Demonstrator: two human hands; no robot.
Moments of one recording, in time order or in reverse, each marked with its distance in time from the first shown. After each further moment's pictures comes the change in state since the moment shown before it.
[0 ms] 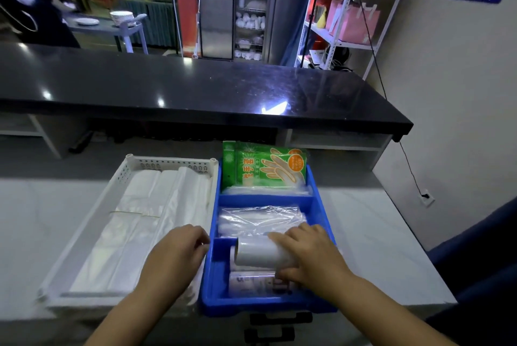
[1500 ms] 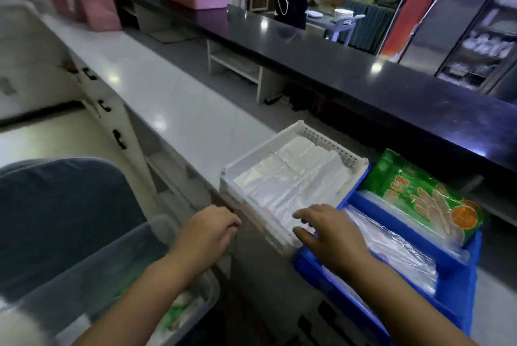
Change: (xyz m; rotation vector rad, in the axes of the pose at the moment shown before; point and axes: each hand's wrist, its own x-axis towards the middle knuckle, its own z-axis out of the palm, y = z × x) left_hand -0.164 -0.030 -0.025 0.108 0.328 -0.367; right_hand 0.077 -0.115 -0.005 0.288 -0.083 -0.510
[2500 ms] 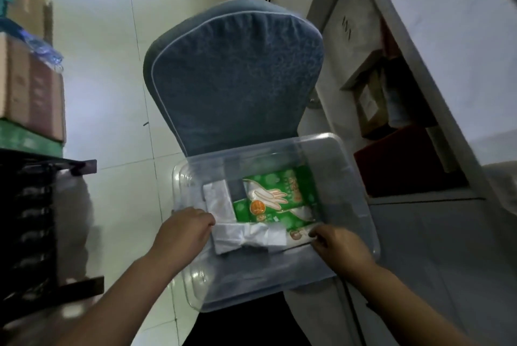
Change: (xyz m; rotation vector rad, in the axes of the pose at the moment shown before) left_hand -0.337 -0.304 -0.005 0.000 -0.291 -0.834; right_hand 0.056 -0.249 0.318 -0.009 -0.781 -0.119
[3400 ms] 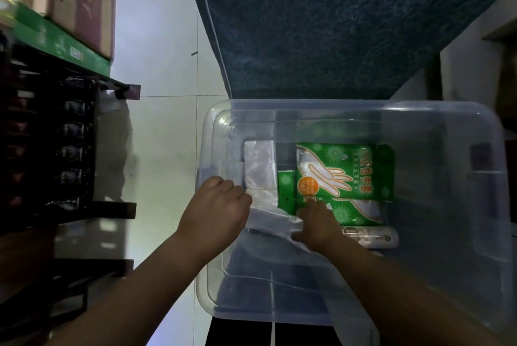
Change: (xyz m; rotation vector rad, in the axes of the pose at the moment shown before) left_hand 0.033 -0.042 0.097 0.329 0.057 0.094; right_hand 0.164 -0.032 0.194 -0.282 -0.358 -0.238
